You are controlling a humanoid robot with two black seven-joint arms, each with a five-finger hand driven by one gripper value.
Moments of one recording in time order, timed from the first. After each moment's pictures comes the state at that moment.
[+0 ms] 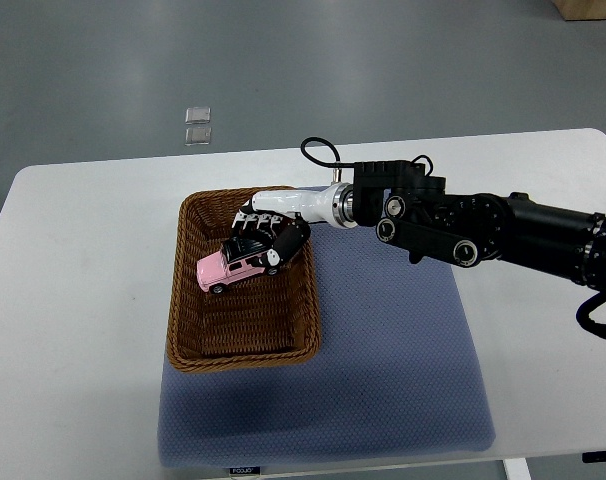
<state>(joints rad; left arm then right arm) -0.08 0.00 -0.09 -0.18 0.11 -0.13 -0.02 1.17 -0.03 0.01 0.81 -1.00 0.18 0.12</state>
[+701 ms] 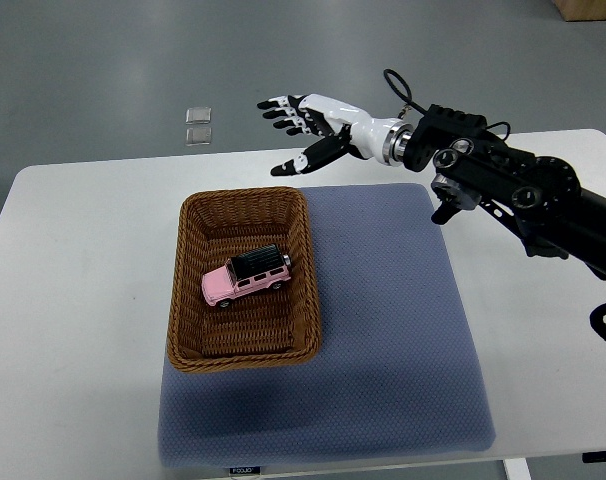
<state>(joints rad) -0.08 0.00 -0.09 -0.18 0.11 -0.12 -0.02 1.01 -0.18 0.55 0.82 -0.69 0.18 0.13</state>
